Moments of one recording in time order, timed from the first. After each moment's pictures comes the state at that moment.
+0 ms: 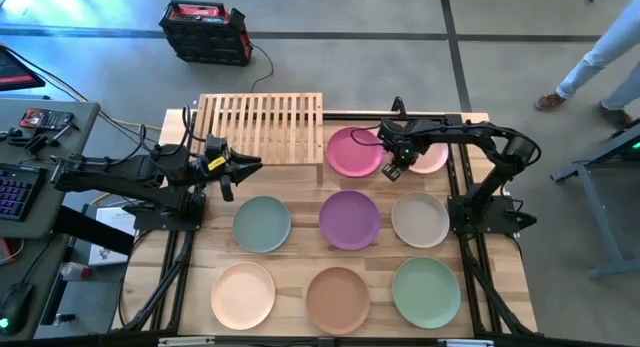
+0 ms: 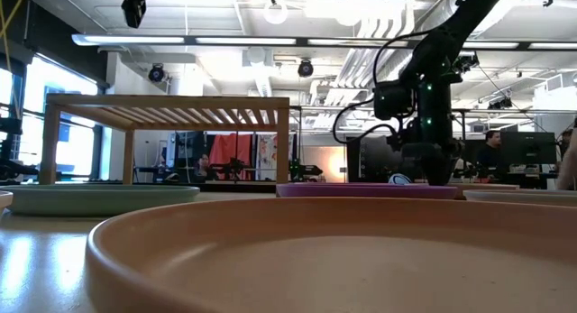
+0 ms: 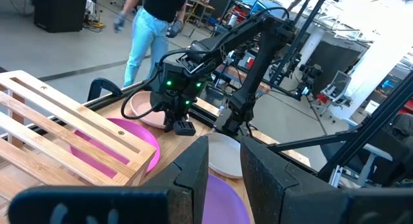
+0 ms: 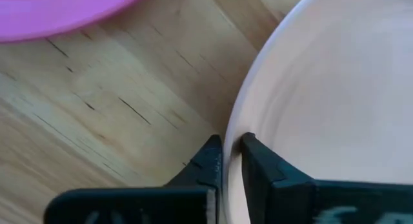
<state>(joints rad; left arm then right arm) -0.07 0.63 0.66 -0.12 -0.33 -0.44 -0.64 1.65 0.89 -0.76 0.09 0.13</state>
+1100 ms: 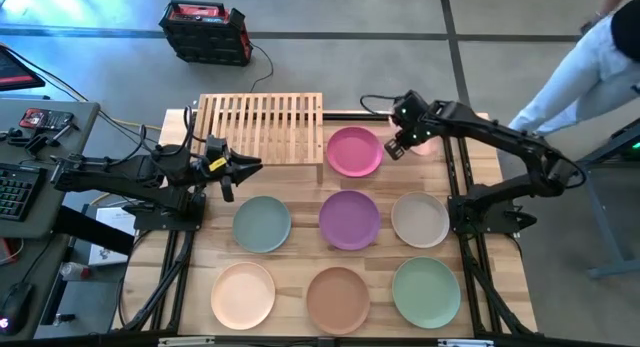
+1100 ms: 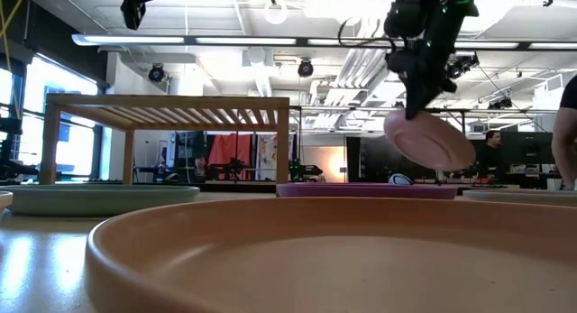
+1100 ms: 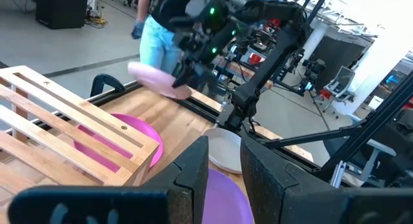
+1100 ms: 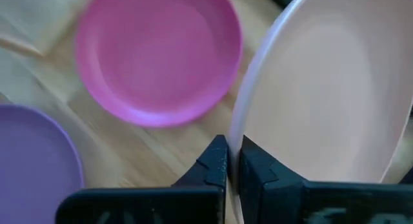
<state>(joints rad) -0.07 0.63 0.66 -0.14 -0.33 -0.44 -0.63 1.31 1.11 -0.91 0.05 0.19</state>
